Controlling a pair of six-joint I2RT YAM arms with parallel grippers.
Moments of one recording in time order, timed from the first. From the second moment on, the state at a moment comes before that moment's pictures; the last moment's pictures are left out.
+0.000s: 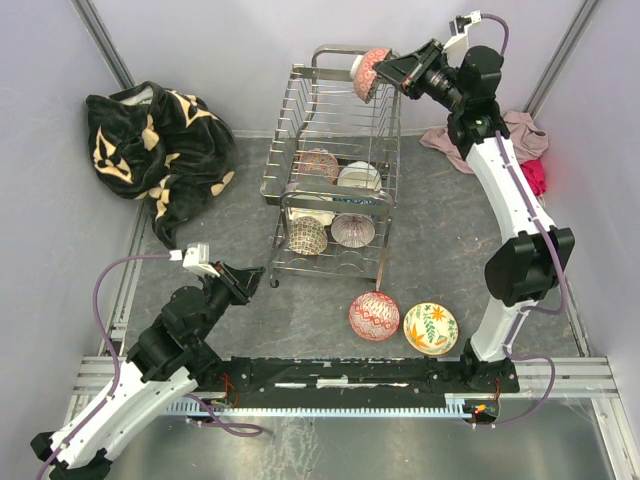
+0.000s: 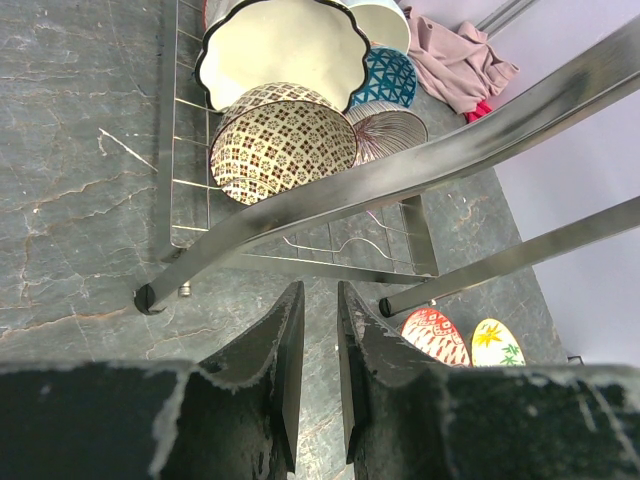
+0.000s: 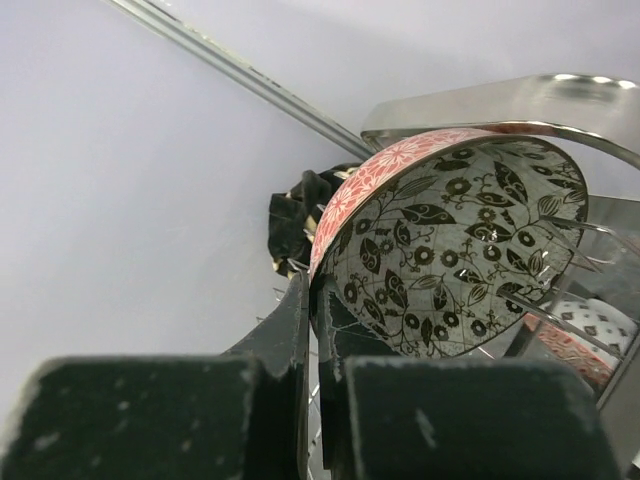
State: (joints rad) left arm -0.74 0.20 0.40 -0.37 -0.31 -0.73; right arm 0.18 1.83 1.93 0.03 -0.54 1.00
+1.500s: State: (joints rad) left arm -0.74 0.17 0.40 -0.37 -0.31 -0.73; right arm 0.30 1.90 1.97 -0.07 -0.57 0.98
